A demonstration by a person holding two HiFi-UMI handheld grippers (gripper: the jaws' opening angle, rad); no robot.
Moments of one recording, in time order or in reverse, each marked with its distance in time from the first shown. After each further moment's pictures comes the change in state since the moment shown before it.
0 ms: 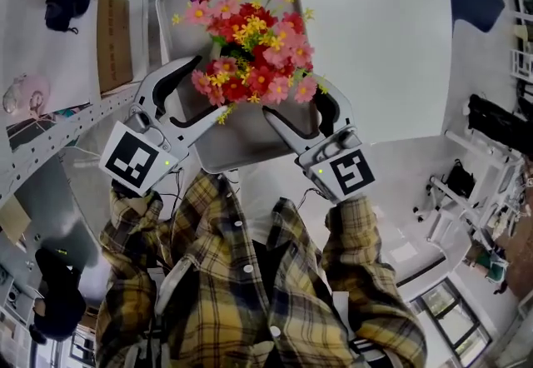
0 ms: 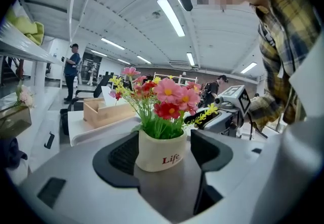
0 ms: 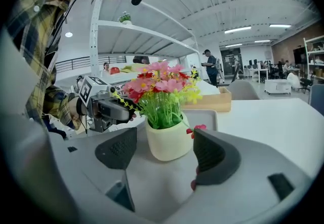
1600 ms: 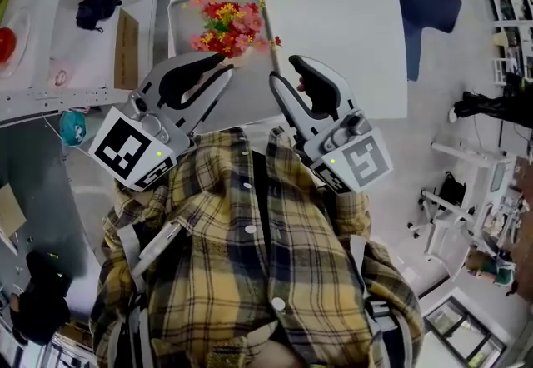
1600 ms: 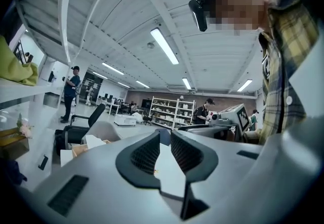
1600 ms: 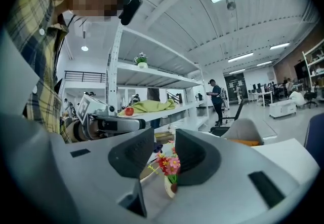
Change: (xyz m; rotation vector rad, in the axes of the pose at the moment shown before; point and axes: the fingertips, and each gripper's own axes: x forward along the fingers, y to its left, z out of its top) left arm -0.059 -0.122 0.170 0.036 -0.267 -0.015; right arm -0.127 0.056 0.173 -0.102 -0.311 0.018
